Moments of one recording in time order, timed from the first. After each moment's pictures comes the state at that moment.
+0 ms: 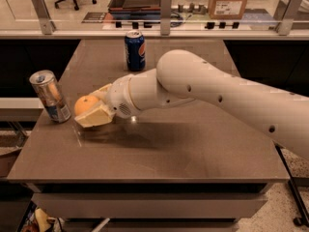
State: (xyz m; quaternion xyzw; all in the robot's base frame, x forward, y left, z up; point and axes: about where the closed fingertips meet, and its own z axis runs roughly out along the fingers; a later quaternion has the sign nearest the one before) arm 0.508 0.162 0.852 -0.56 0.65 0.33 0.41
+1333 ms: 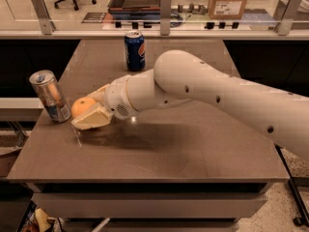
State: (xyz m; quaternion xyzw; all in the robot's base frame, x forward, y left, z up) arm 0.503 0.168 0.853 -0.56 0.64 0.33 0.41
